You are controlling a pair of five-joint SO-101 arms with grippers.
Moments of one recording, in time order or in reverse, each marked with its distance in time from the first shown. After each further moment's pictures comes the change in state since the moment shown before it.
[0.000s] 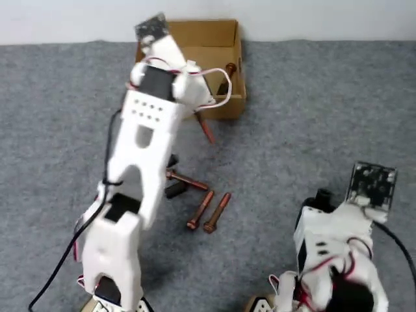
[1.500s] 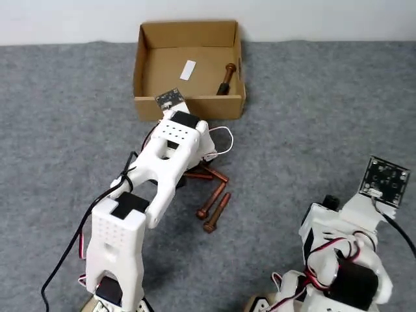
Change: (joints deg) left arm 2.5 8.3 42.4 -25.6 6.4; right arm 6.3 8.2 0.3 1.1 -5.4
